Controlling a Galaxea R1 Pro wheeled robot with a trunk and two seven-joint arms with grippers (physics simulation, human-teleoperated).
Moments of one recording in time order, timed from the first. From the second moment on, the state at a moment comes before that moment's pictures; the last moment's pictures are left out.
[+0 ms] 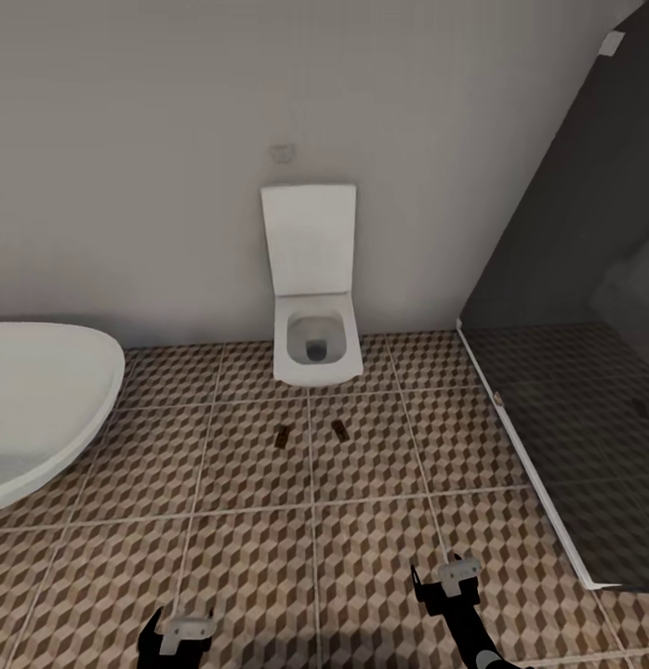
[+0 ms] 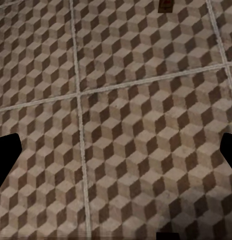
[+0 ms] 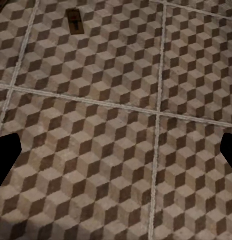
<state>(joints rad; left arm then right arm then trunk) -0.45 0.01 -0.24 0.07 0.03 -0.78 0.28 -0.54 -0.02 0.34 -0.02 -0.02 -0.67 -0.17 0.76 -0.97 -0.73</state>
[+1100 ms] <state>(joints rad) -0.43 0.03 -0.24 0.07 0.03 -0.80 0.28 -0.53 -0.02 0.34 -0.02 -0.03 -0.67 -0.18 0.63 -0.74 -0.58</state>
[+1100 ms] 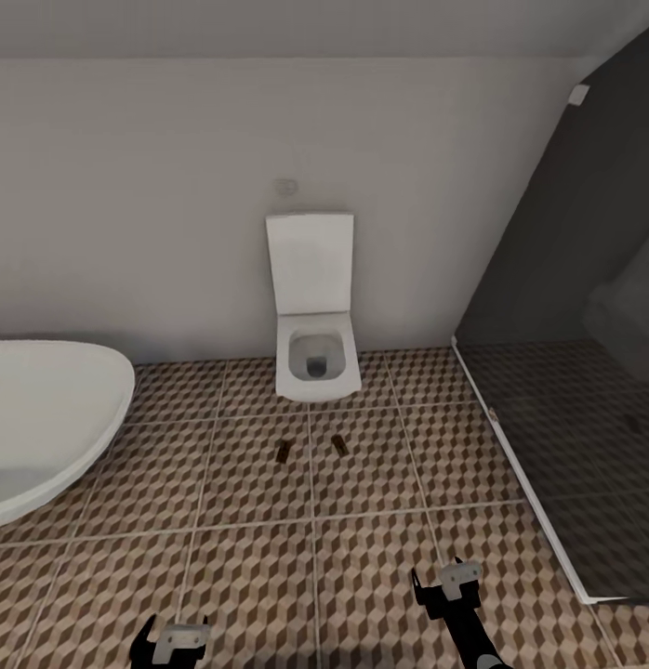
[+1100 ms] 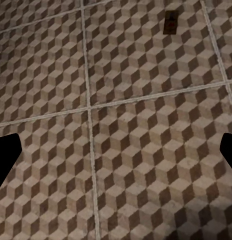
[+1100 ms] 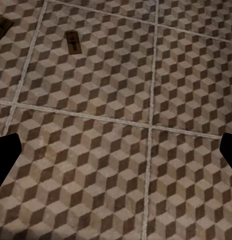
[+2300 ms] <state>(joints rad) -0.43 0.03 -0.24 0.07 0.03 -0.80 0.28 -0.53 -0.02 0.34 -0.02 -0.03 -0.67 -0.18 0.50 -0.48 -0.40</state>
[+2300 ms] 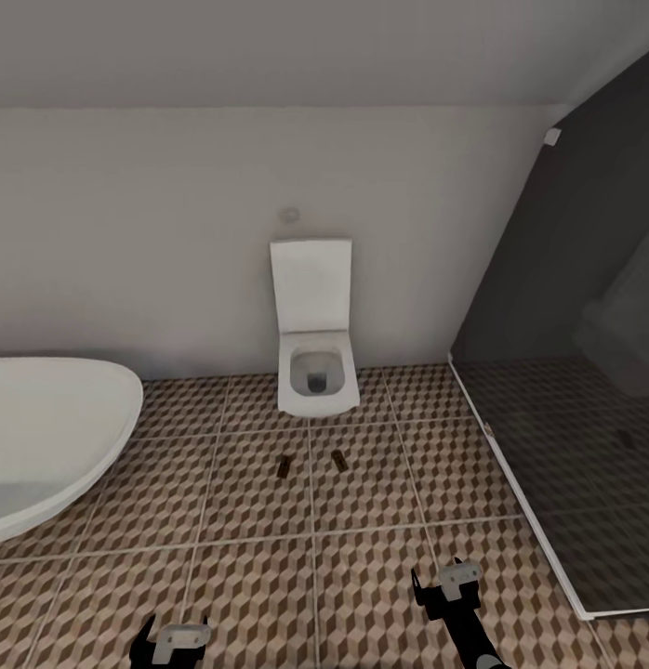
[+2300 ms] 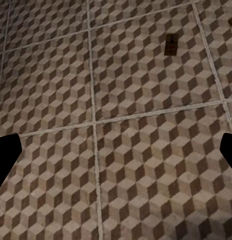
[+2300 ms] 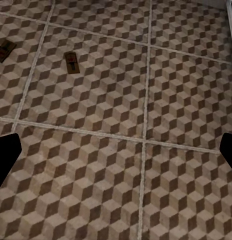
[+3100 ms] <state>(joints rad) -0.43 0.03 -0.24 0.07 0.04 -0.80 0.28 -0.53 -0.02 0.34 -0.02 -0.03 -0.67 -0.18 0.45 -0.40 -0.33</state>
